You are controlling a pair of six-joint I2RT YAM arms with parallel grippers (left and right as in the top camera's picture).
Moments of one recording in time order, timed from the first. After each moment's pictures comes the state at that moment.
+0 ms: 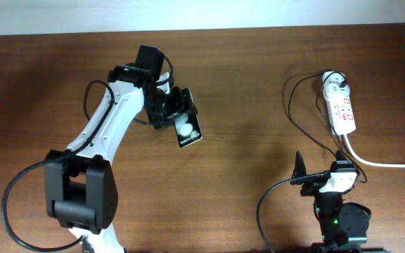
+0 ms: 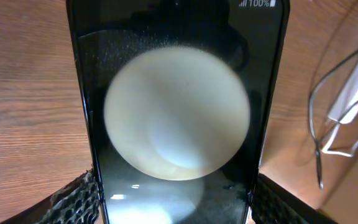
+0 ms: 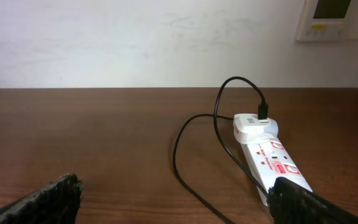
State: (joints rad) left arm -0.25 1.94 1.60 -1.01 0.47 -0.54; right arm -0.02 0.01 0.01 -0.07 -0.03 0.02
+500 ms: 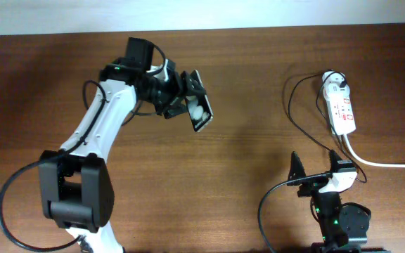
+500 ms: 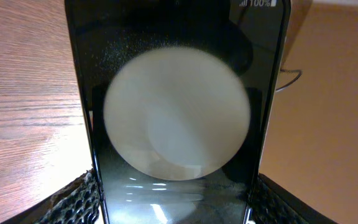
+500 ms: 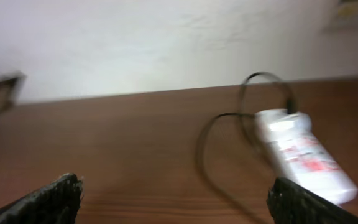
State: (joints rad) left arm -0.20 1.94 1.60 -0.82 0.78 -0.69; right arm -0.02 0.01 0.01 -0.06 -0.13 0.20
